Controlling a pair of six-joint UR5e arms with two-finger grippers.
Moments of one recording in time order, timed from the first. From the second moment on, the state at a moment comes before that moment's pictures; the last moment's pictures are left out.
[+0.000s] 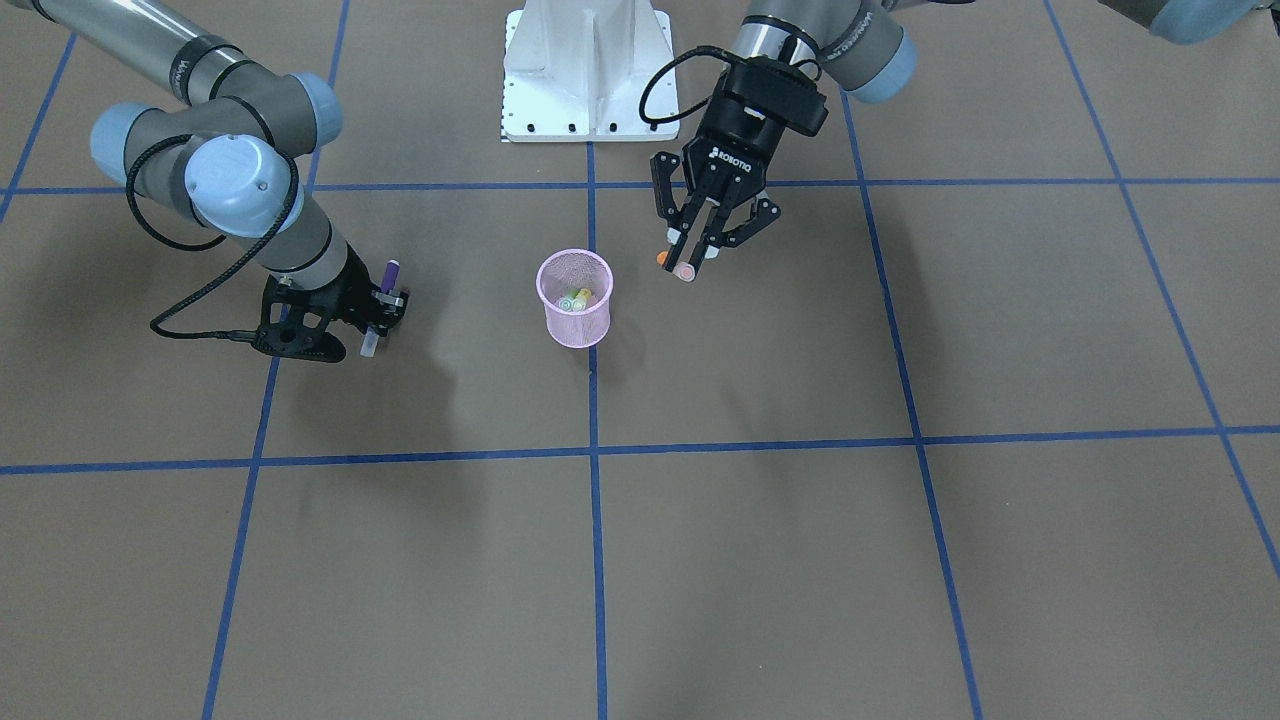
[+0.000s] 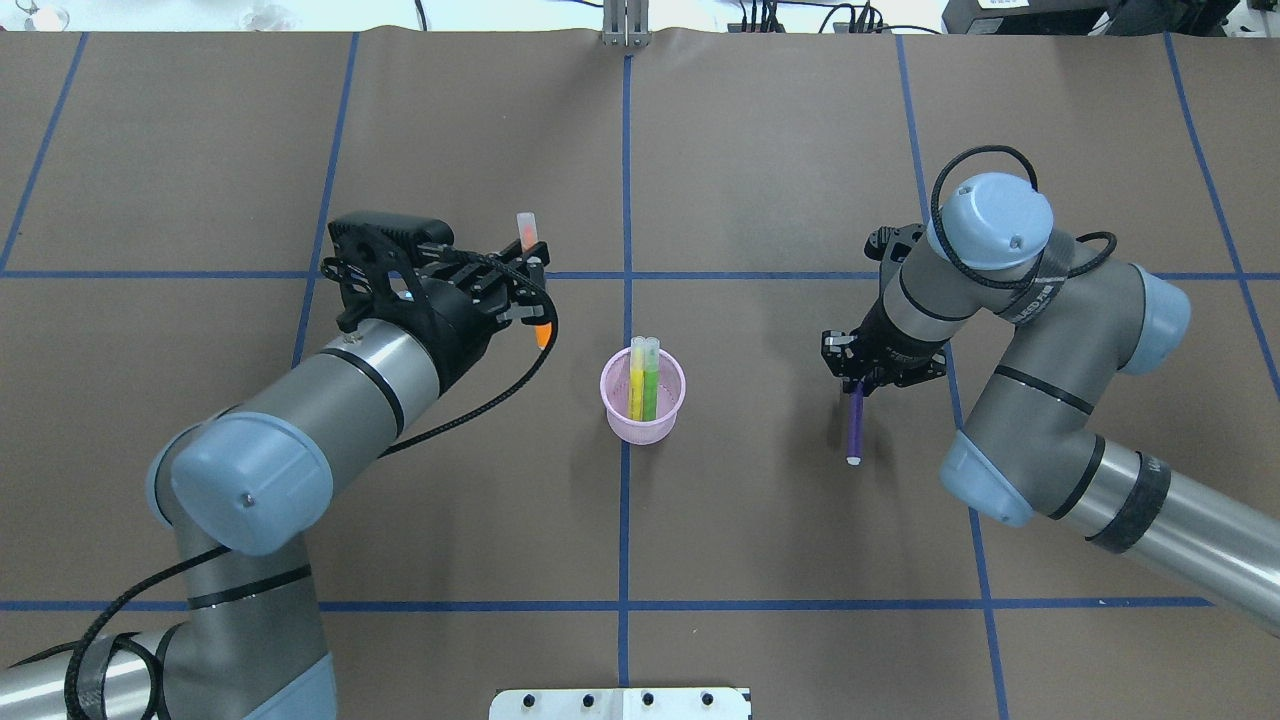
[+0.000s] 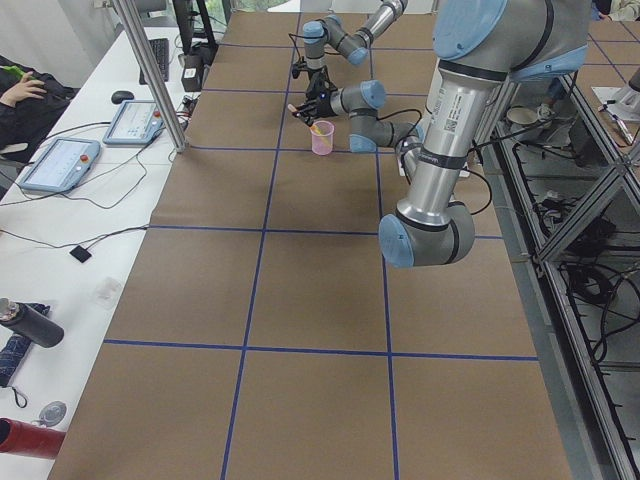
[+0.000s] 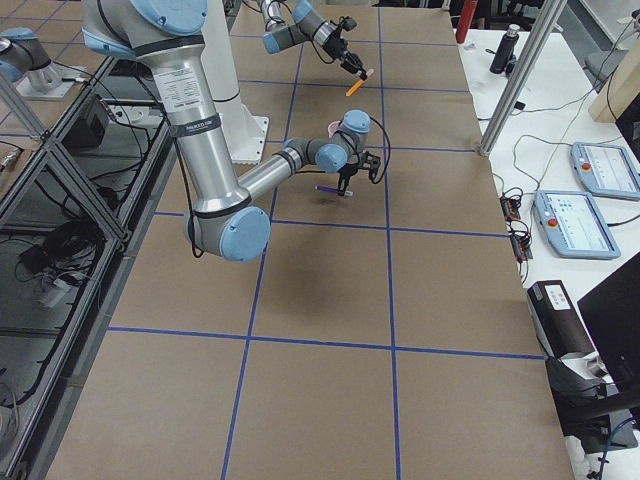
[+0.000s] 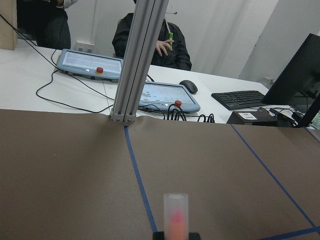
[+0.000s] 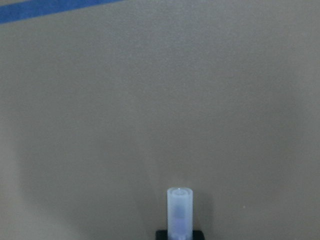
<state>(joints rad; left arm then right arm) -0.36 -2.00 -1.89 -2.34 -1.04 -1.05 0.70 -1.20 1.70 -1.41 2.14 1.22</state>
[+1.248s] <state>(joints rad) -0.26 -2.19 -1.68 -2.34 -0.93 -1.05 0.80 -1.20 1.80 -1.41 2.18 1.21</state>
